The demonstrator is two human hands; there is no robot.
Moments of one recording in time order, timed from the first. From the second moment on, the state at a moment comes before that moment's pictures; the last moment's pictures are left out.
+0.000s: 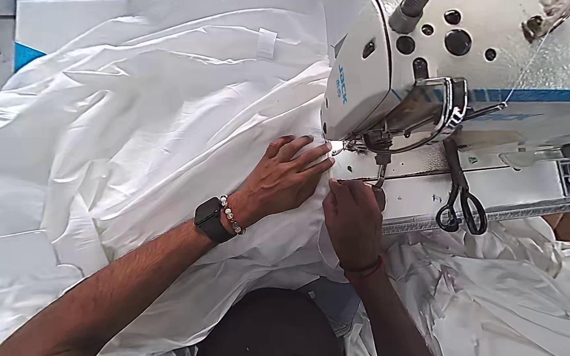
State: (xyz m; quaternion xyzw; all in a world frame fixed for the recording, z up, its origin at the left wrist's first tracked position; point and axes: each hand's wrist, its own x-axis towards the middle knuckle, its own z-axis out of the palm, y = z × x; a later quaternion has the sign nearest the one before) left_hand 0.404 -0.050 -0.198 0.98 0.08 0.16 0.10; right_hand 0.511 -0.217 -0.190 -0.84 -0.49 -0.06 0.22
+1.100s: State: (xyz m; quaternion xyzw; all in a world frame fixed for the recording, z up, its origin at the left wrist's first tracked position) left_hand 0.388 -0.067 -0.203 0.98 0.03 0.14 0.14; right_hand 0.496 -0.325 -0.150 -0.83 -0.50 0.19 0.16
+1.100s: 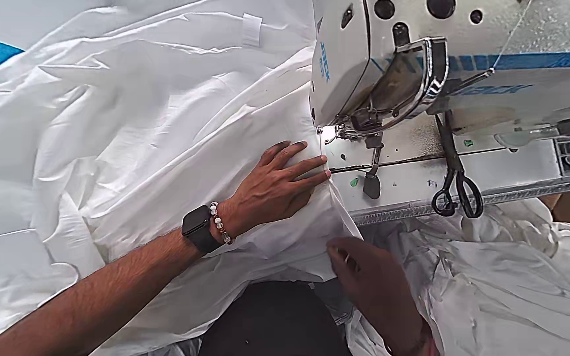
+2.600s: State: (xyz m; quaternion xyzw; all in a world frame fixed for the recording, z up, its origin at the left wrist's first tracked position) left_hand 0.388 -0.066 -0.200 0.98 0.02 0.15 0.13; right_hand 0.521 -0.335 -0.163 -0.87 -0.47 0.03 0.16
